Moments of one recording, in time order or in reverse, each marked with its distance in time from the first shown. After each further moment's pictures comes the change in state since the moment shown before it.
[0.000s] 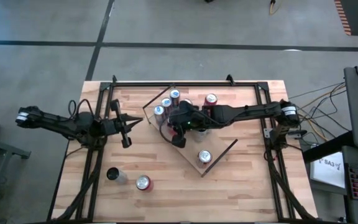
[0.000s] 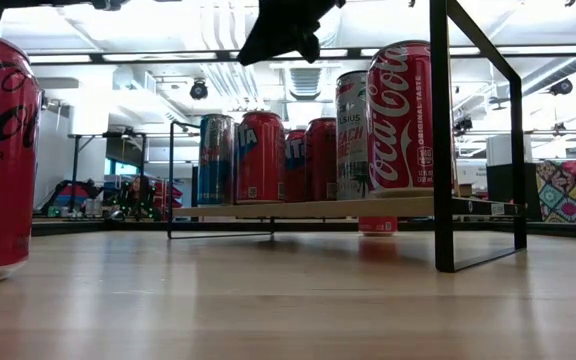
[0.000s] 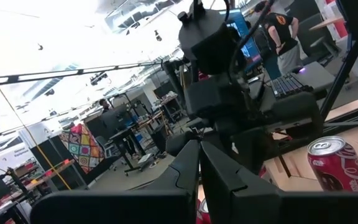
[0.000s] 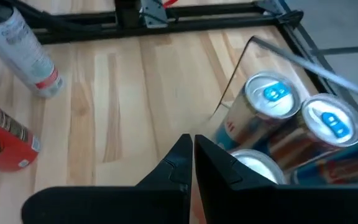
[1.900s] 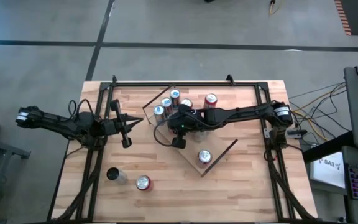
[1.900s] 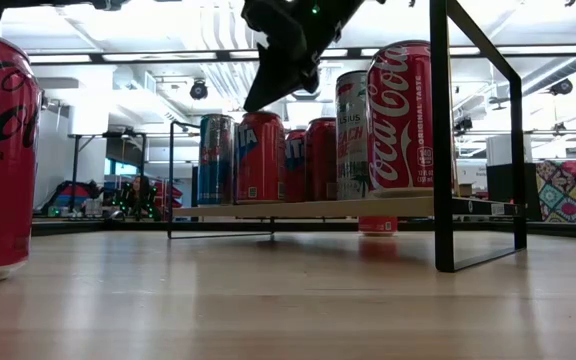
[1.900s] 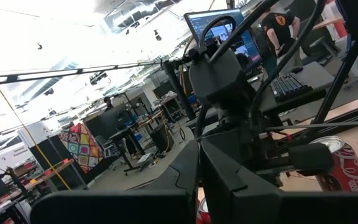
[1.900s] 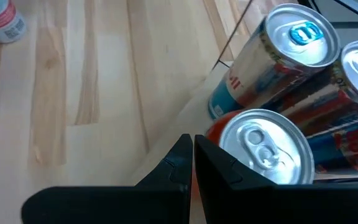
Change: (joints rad) left arm 0.000 0.002 0.001 0.000 0.000 -0.003; right arm -0.020 0.078 -0.031 -0.041 0.011 -0.042
